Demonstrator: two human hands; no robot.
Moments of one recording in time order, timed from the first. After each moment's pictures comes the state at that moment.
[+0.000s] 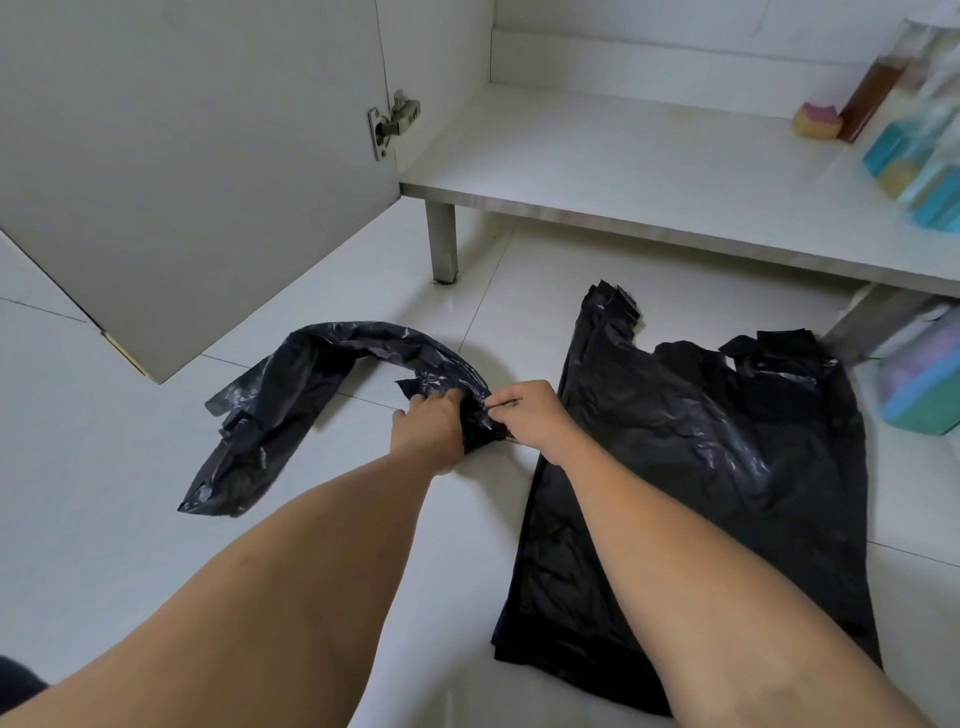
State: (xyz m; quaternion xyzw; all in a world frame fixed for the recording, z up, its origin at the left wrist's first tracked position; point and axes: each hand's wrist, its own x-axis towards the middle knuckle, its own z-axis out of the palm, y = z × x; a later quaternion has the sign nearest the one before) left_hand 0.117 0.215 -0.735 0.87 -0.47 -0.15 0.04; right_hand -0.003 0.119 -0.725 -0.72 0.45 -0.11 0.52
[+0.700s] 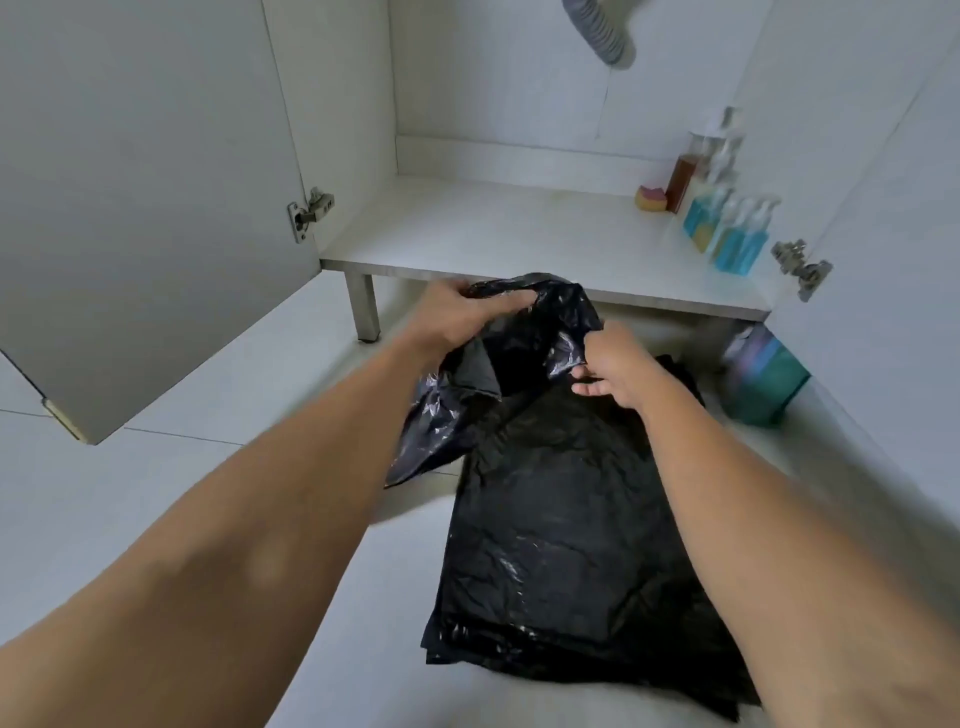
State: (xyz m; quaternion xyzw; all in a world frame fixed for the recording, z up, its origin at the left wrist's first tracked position) left_hand 0.034 0.149 -0.527 0.67 -0.44 -0.36 0.48; right_hand -0.151 0.076 -0.552 -0.57 0.57 -0.28 0.52
